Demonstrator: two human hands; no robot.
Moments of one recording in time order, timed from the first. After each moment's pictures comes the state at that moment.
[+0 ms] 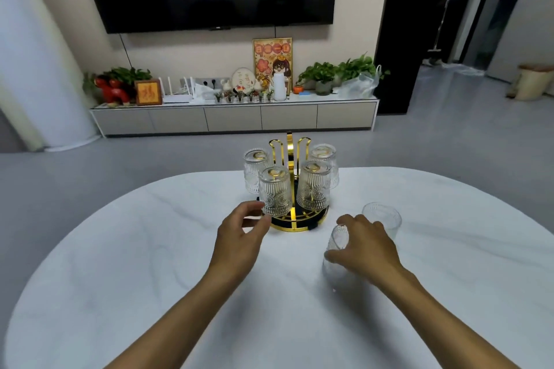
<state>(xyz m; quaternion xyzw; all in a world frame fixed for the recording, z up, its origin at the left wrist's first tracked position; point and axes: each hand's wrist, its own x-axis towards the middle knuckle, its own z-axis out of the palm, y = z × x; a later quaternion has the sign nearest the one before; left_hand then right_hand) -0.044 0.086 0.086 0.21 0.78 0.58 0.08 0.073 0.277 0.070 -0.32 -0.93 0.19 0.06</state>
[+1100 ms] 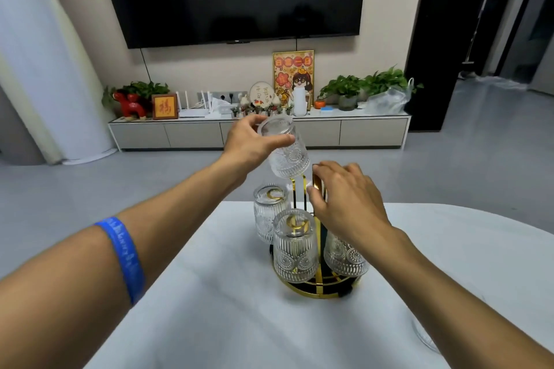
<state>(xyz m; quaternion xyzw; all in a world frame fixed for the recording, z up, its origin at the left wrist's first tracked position) -0.260 0.206 0.184 0.26 0.77 0.58 0.01 -0.104 0.315 0.135 -0.16 -0.95 0.09 0.26</state>
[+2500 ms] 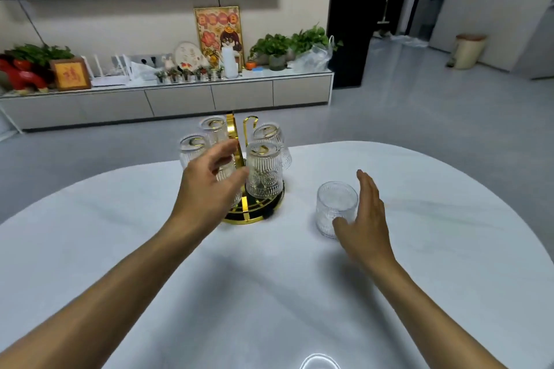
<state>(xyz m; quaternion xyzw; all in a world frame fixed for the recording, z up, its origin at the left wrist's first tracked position) -0.067 0.162 0.127 0.34 0.76 0.55 0.06 0.092 0.344 0.020 -0.38 -0.79 0.37 0.32</state>
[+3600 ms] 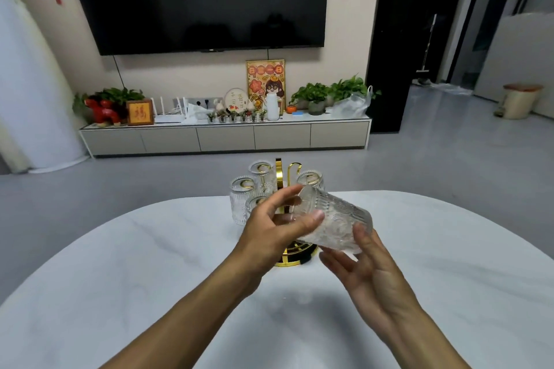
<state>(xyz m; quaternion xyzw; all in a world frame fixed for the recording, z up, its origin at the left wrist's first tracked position) -0.048 0.153 0.145 0.34 0.66 0.64 0.22 0.072 0.283 0.088 -0.12 -0.38 0.88 0.26</state>
